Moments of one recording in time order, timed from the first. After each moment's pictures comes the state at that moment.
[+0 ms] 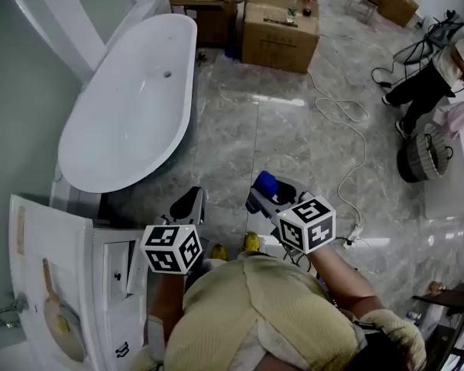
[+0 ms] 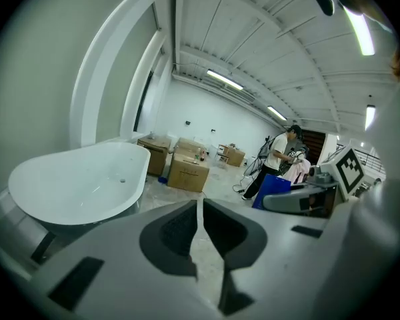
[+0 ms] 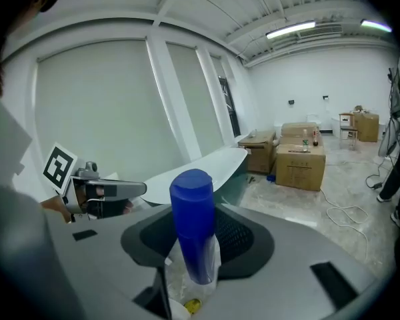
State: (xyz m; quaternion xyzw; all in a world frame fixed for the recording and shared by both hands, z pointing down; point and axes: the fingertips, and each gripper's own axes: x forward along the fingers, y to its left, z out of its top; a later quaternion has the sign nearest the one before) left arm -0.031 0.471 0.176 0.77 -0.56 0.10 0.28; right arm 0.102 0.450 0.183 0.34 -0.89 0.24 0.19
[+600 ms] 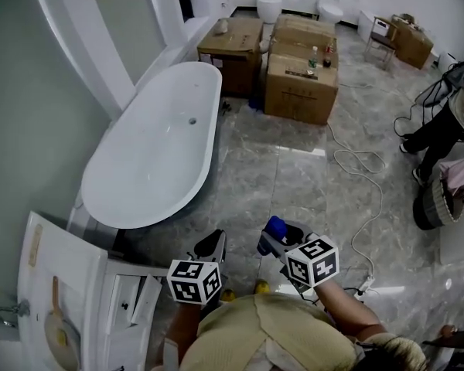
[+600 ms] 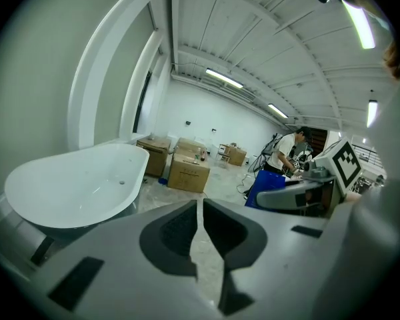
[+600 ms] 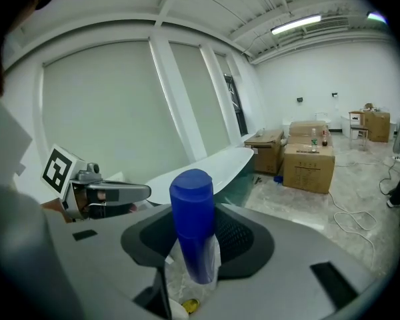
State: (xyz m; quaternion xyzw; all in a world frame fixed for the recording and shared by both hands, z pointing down) left arm -0.005 0.444 0.177 0.77 -0.57 0.10 0.28; right arm 0.109 0.416 0.183 0.30 -0.90 0.23 0.19
